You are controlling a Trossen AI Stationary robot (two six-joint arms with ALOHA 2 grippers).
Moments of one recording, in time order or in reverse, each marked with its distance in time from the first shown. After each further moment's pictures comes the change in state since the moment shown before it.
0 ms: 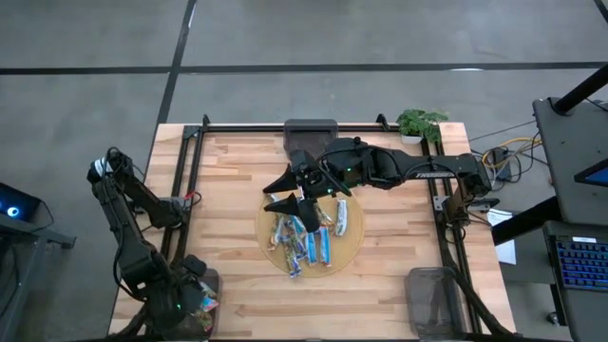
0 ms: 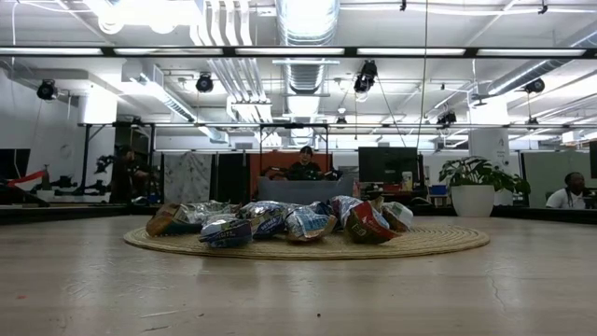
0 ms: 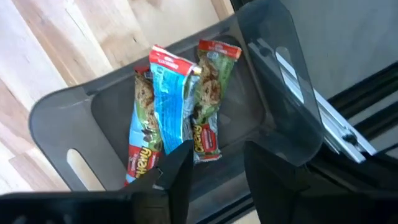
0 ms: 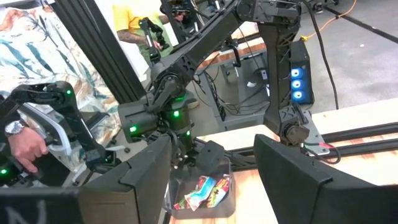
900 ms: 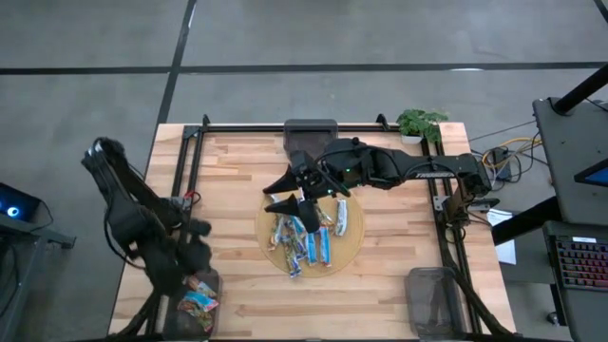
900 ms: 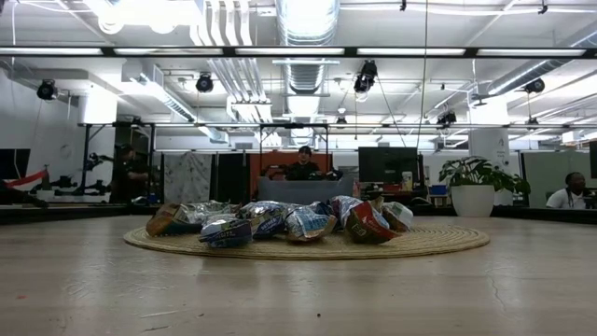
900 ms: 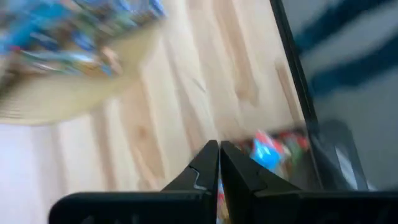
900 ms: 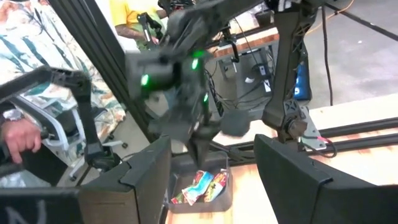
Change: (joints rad) left arm 0.178 -0.236 0.071 -0.130 -0.351 0.015; right arm 0.000 0.000 0.000 -0.026 0.000 -0.015
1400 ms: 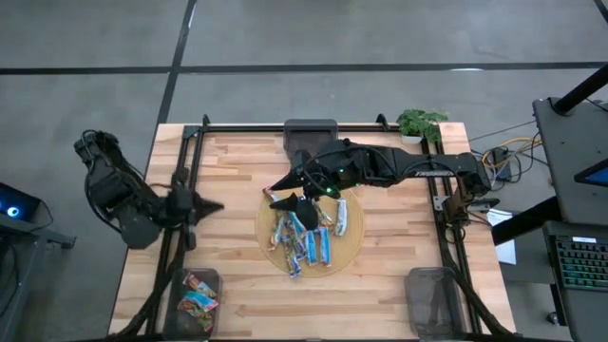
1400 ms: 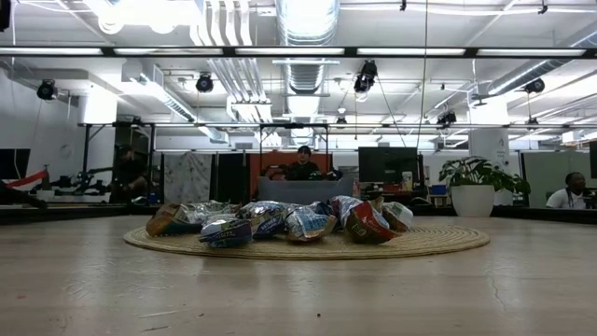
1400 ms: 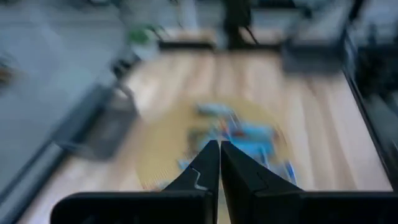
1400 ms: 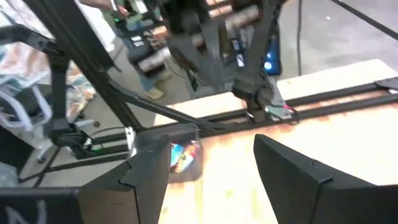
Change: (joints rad) left arm 0.072 -0.223 0.027 0.073 -0.712 0.031; right arm -0.017 0.000 0.000 -0.146 0.067 -0.040
